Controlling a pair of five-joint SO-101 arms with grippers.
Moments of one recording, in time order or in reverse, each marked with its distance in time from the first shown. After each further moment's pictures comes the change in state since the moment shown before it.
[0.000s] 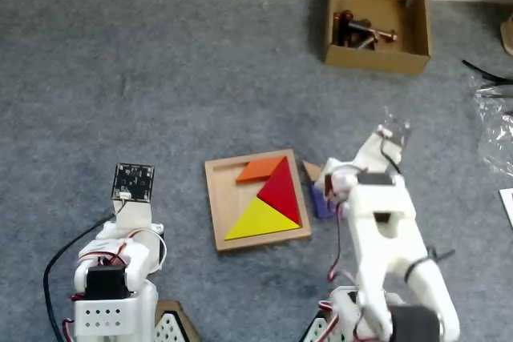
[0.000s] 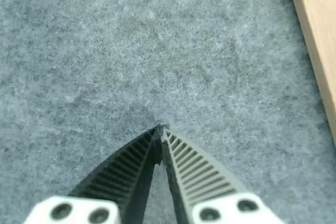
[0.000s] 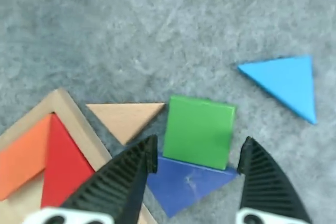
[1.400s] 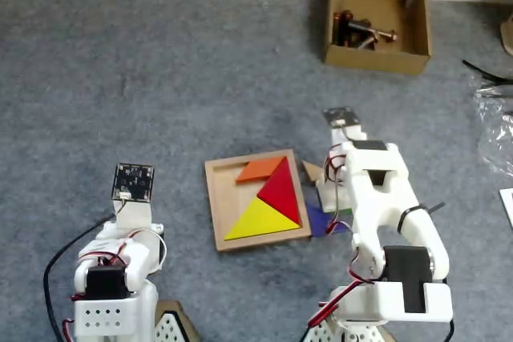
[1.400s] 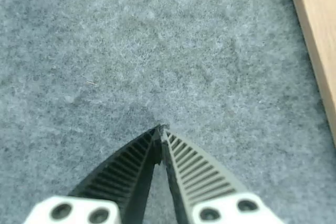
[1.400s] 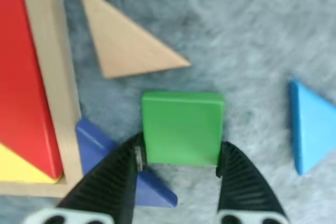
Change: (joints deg) left arm 0.0 0.0 0.0 0.0 0.0; right arm 0.5 20.2 -13.7 13.1 42.4
